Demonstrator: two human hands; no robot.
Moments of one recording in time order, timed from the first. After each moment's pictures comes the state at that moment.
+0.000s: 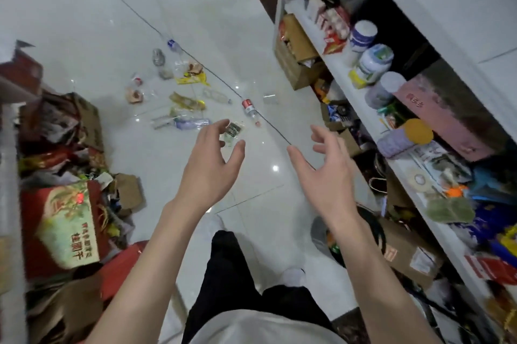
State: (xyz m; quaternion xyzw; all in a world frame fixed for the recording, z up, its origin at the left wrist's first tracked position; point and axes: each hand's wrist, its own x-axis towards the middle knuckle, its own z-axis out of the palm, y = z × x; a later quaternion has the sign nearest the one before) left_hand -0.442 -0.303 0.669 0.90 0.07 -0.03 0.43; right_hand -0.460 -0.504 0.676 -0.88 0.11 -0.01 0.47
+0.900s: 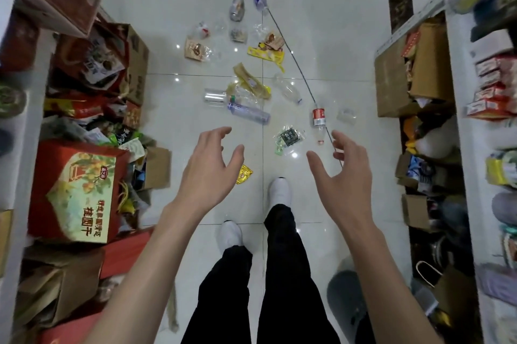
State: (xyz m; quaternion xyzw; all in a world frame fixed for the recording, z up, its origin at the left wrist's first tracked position) left_hand -0.244 -0.042 0.500 0.86 0.28 -0.06 0.42; right_hand -0.178 -0.258 0.516 -0.91 0.01 0.12 0.39
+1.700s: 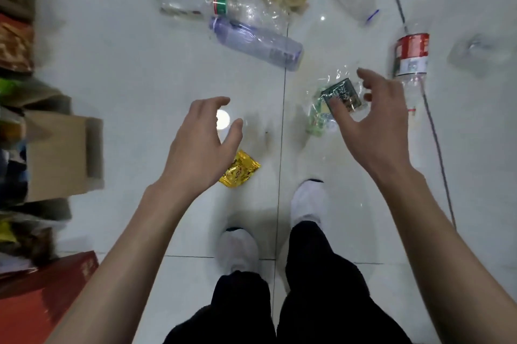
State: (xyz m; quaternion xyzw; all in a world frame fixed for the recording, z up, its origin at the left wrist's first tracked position) left_hand -0.157 -0.028 -0.014 0.87 0.30 -0.11 0.37; right_hand -0.023 -0.254 -0.033 -0.94 -0.07 0.14 0.31
